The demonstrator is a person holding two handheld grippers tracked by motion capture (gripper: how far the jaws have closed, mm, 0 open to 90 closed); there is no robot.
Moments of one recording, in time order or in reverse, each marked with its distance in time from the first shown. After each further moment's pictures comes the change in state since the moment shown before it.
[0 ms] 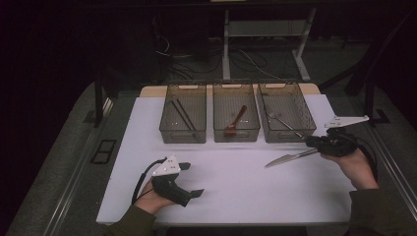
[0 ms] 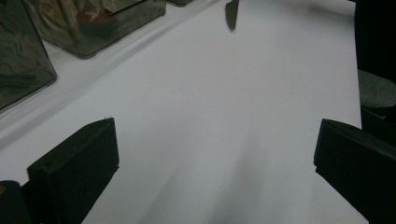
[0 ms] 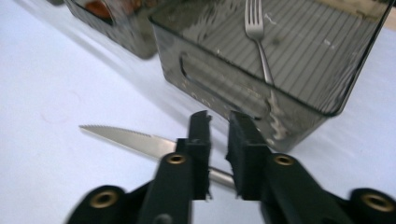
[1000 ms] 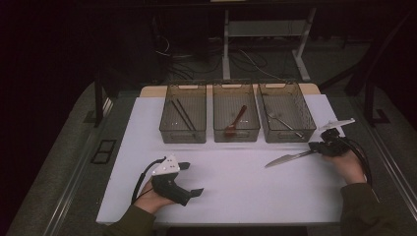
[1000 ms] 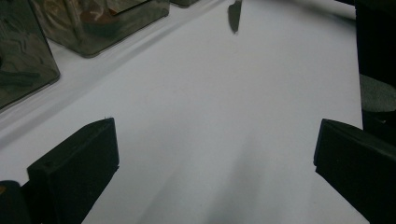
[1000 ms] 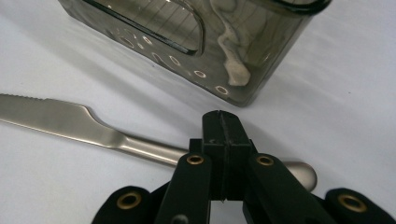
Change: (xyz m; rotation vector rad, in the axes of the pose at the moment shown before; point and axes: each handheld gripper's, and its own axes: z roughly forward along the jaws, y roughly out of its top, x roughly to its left) left arm 0.001 0.000 0.000 -0.005 0.004 -0.016; right arm -0.033 -0.025 0.047 0.156 -0.102 0.063
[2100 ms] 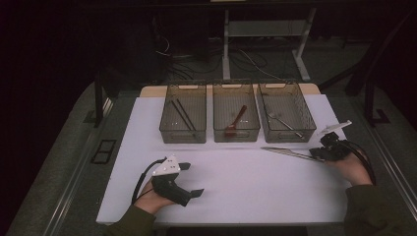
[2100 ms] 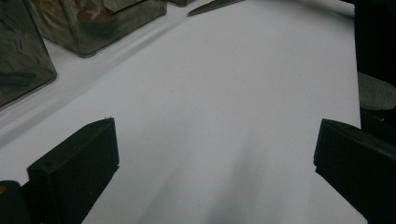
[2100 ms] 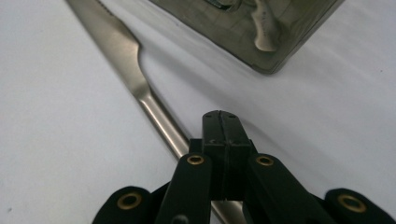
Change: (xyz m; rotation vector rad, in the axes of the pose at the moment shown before) left arm -0.001 0.000 0.000 0.002 -0.005 0.003; right arm 0.005 -0.006 -0.005 0.094 0.041 -0.078
